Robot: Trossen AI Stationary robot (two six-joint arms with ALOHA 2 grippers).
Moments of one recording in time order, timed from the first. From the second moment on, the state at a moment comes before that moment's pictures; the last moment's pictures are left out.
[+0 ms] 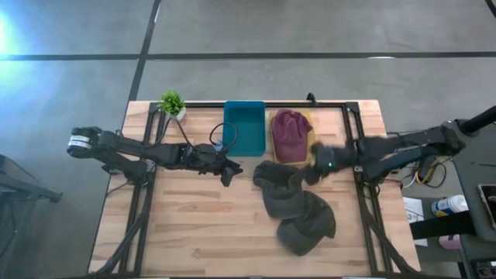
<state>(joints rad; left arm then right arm) -0.04 1.29 0.77 0.04 -0.09 -0.75 0.16 1.05 0.88 -0.70 0.07 1.22</state>
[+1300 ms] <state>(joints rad) -0.34 1.29 0.68 0.03 -0.16 -0.79 0.64 1.78 1.04 -0.50 0.40 2.29</state>
